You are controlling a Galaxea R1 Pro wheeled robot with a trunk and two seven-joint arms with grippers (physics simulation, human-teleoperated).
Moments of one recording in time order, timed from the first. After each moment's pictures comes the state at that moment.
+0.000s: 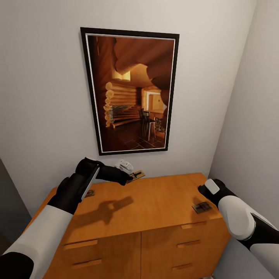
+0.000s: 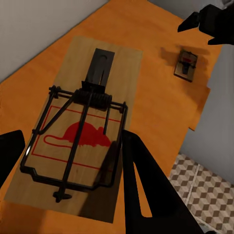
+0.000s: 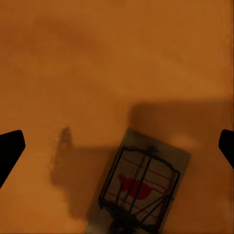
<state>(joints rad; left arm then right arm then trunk) -0.87 0.05 -0.31 -1.19 -0.09 0.98 -0.91 -1.06 -0.11 -0.60 -0.23 -0.18 0.39 -0.50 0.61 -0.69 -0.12</state>
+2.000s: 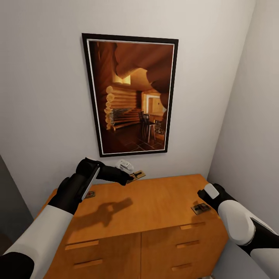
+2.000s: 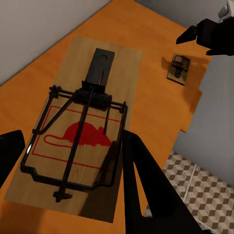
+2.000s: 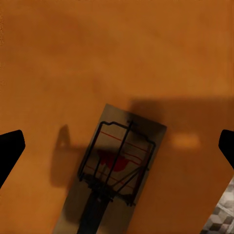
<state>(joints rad) -0.87 0.04 -0.31 -1.19 -0.09 0.98 -0.91 -1.03 -0.10 -0.60 -0.23 -0.19 0.38 -0.50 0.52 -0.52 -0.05</state>
